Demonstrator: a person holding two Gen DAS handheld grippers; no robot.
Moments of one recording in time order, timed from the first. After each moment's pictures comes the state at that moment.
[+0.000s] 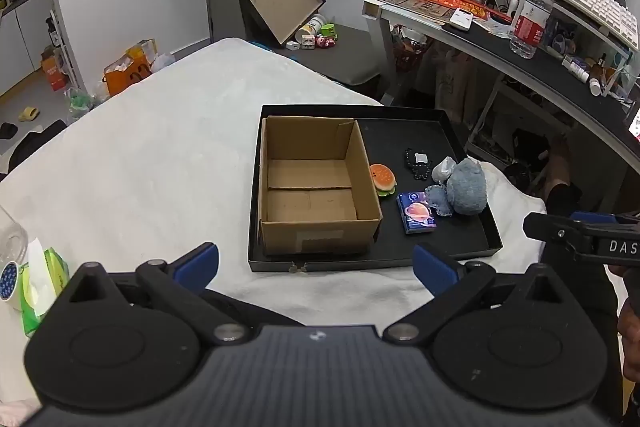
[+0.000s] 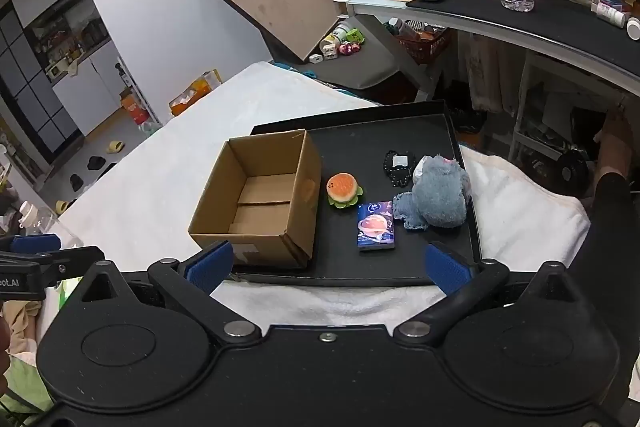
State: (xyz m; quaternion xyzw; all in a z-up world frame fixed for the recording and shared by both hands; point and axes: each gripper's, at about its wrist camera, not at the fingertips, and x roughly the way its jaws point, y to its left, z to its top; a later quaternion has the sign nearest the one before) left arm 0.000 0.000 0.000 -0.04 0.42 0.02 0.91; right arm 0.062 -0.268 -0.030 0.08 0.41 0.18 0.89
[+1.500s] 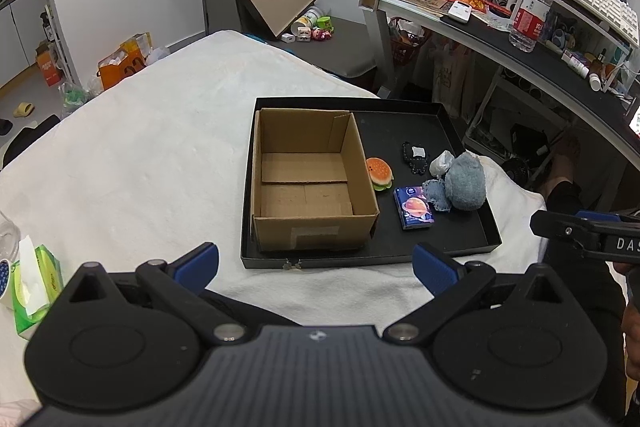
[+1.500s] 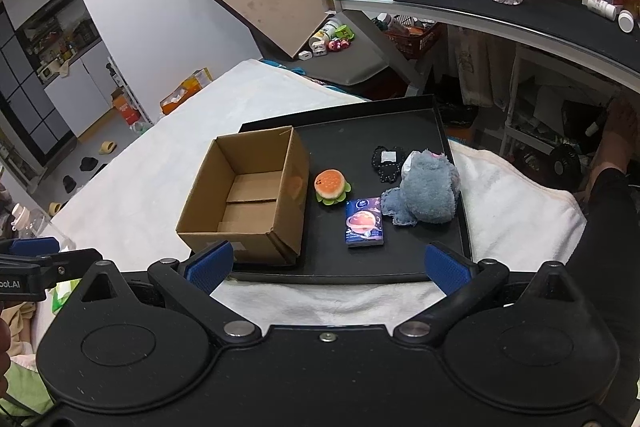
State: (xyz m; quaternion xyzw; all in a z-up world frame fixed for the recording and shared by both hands) left arm 0.004 -0.002 -0.010 -0.04 0.43 0.01 0.90; right arm 0.066 -0.273 -0.032 0.08 0.41 0.17 0.89
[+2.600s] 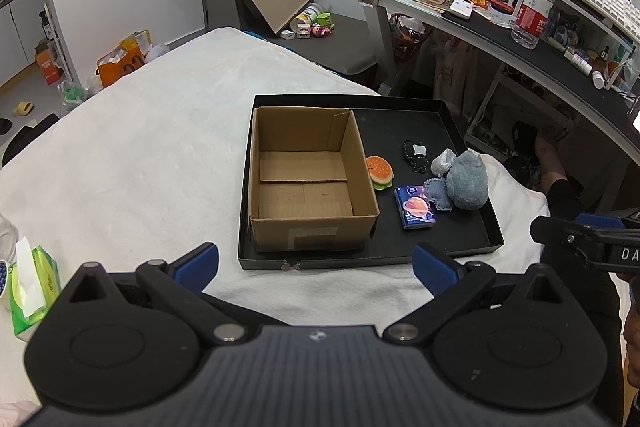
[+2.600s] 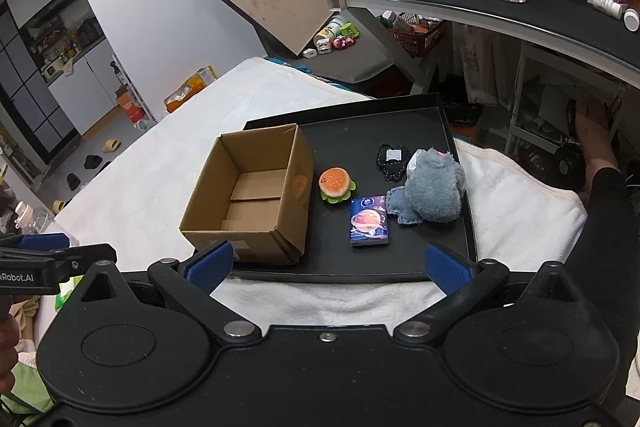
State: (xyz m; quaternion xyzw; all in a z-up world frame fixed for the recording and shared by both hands) left arm 0.013 -0.005 -0.017 -0.04 0.43 0.01 0.90; right arm 0.068 -0.272 -0.035 0.08 0.41 0.18 0.89
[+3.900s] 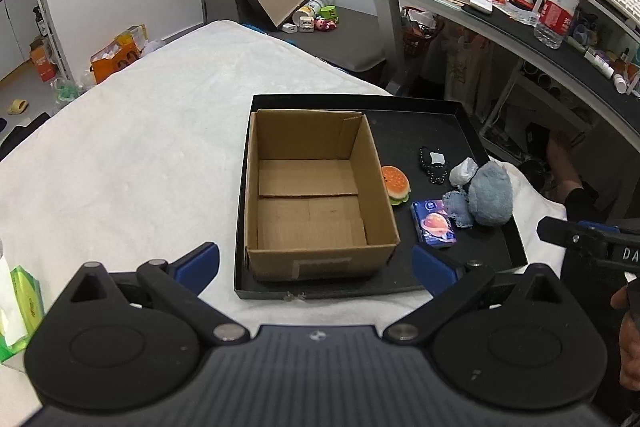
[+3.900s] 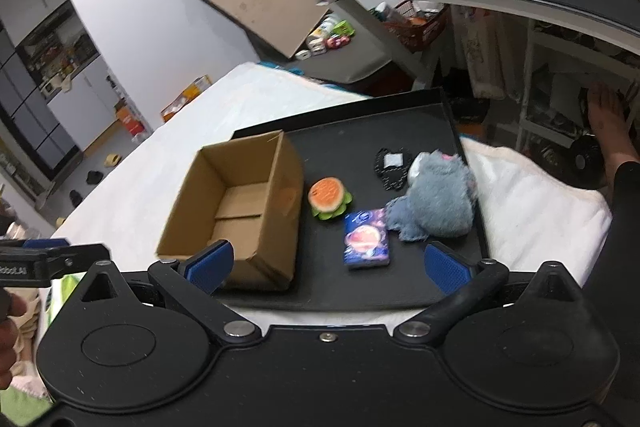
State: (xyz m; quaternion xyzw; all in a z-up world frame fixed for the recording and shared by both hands) left arm 0.069 0.006 -0.048 -0.04 0.44 0.02 0.90; right arm 0.114 -0.280 -0.076 0.11 0.41 0.17 0.89
